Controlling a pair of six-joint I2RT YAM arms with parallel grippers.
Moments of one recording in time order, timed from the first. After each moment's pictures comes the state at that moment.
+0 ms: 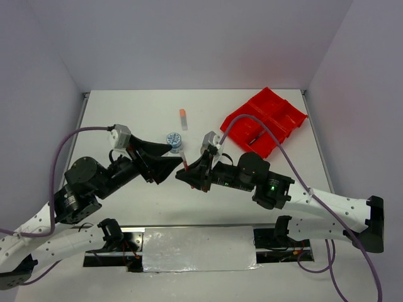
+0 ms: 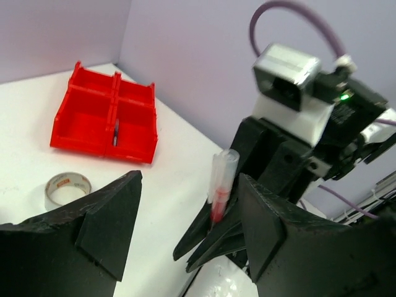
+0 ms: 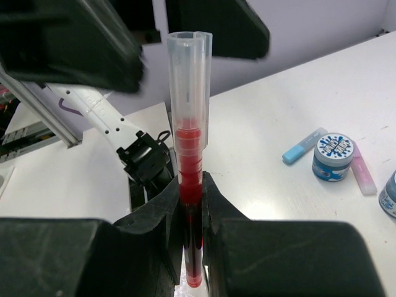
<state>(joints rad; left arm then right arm) -0.96 0.66 0.96 -0.14 -0.05 -0.42 1.16 0.99 0.89 0.16 -0.14 0.25</state>
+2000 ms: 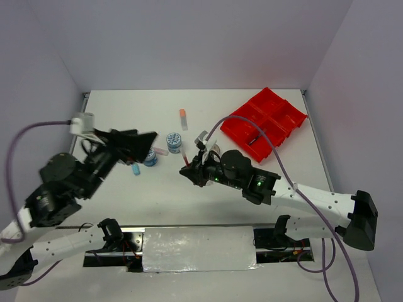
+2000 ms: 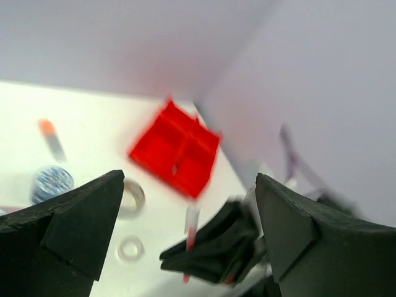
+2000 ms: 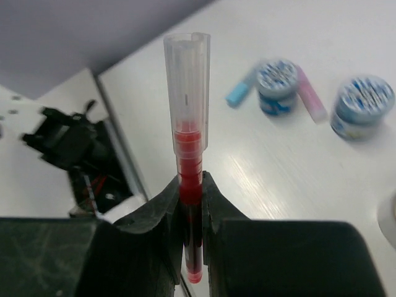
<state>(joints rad) -0.96 0.64 1.08 -0.32 -0.40 -0.53 1.10 1.10 0.88 0.10 -0.02 0.26</state>
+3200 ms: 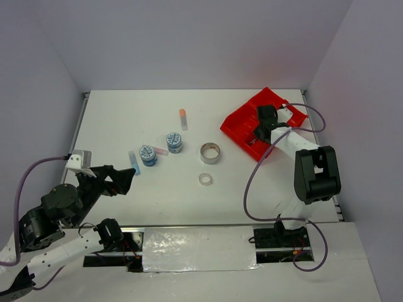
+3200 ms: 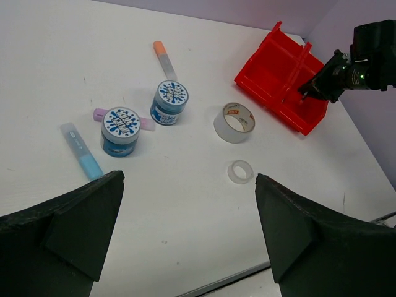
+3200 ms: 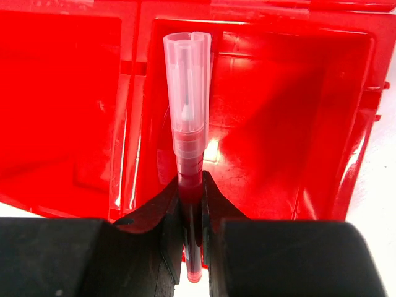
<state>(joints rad) -0.96 0.29 0.90 -0.80 -0.62 -0.50 0.15 1.68 1.08 -0.27 0.40 0.84</state>
